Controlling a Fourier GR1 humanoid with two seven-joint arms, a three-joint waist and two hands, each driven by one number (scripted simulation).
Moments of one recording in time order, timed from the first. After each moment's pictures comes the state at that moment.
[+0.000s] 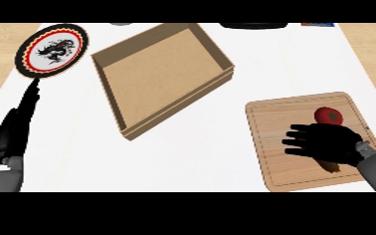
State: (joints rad) left arm -0.09 0.42 0.11 -1.35 -0.16 0.15 0.07; right arm -0.29 -0.77 0.54 -1.28 1.47 0.23 -0.86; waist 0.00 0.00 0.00
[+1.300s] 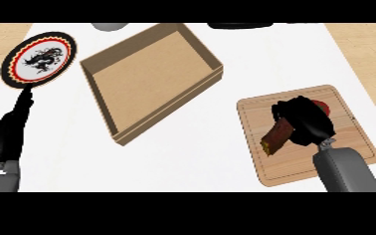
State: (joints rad) left arm -0.07 0.40 0.16 -1.34 -0.19 0.14 0.08; right arm -0.25 -0.30 0.07 -1.20 1.29 -0.01 -0.36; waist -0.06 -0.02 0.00
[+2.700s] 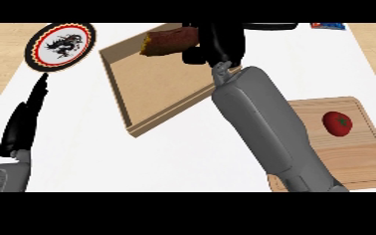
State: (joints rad) left arm -0.13 0.37 0.13 -1.33 -0.22 0.10 0.06; right arm -0.96 0.00 0.25 -1.17 0.90 -0.16 0.60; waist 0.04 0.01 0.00
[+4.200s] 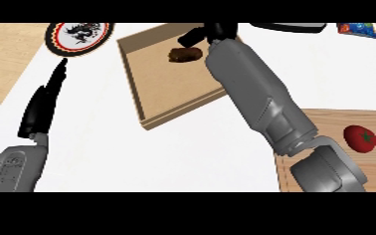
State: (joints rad) left arm -0.24 0.33 0.09 -1.31 -0.25 0.08 0.07; right arm -1.33 0.00 0.12 -0.31 0.46 -0.58 0.33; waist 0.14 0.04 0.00
